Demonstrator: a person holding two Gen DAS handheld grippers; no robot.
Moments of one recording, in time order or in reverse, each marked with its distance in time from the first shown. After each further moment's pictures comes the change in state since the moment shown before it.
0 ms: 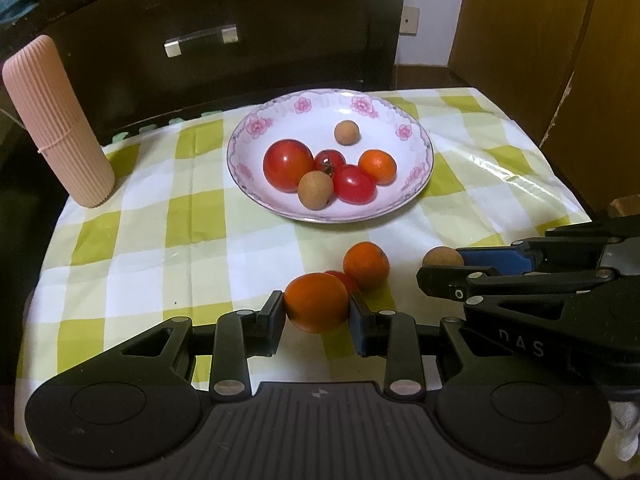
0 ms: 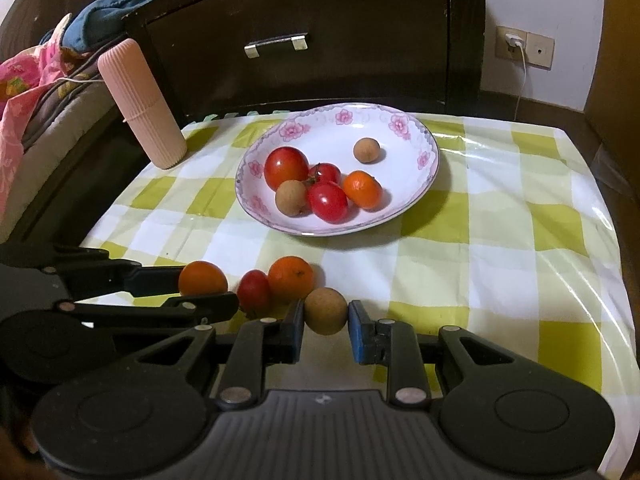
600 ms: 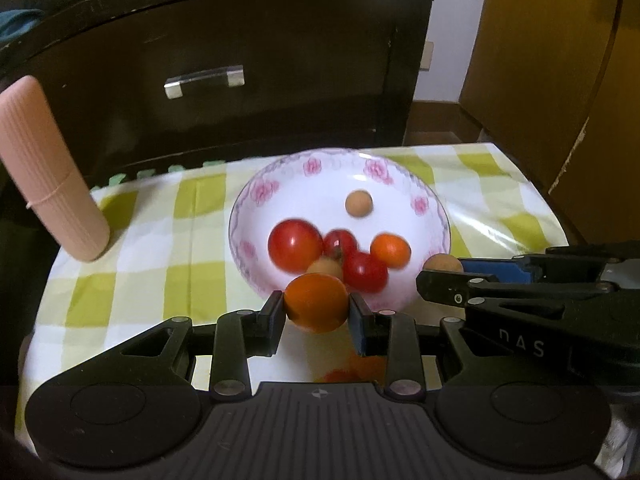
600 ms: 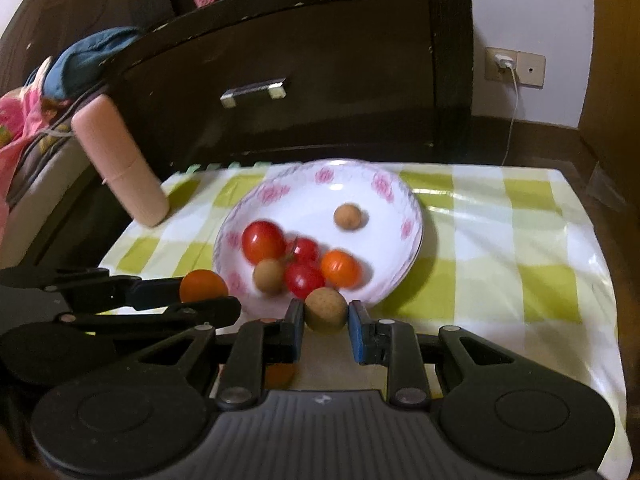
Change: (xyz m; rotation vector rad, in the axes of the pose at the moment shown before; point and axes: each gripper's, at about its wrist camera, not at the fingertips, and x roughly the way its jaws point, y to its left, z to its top) left arm 0.018 0.005 0.052 -0.047 -0.067 0.000; right arm 0.013 -0.022 0.049 0.053 -0.074 -0.002
